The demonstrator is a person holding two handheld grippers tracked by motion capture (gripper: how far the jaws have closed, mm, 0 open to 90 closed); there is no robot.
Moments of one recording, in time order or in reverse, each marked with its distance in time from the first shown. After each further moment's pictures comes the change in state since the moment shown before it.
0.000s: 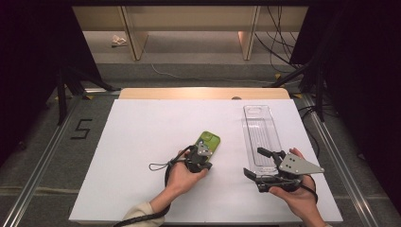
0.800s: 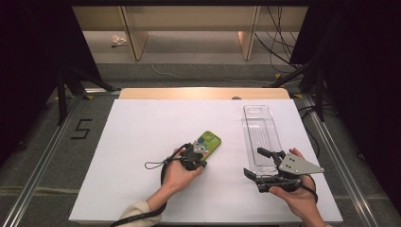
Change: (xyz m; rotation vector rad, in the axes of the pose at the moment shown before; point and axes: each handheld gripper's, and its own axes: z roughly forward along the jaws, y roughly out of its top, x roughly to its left) left arm 0.015 -0.004 -0.005 0.013 0.032 -0.022; right arm 0.000 -0.001 0.000 0.004 0.002 0.002
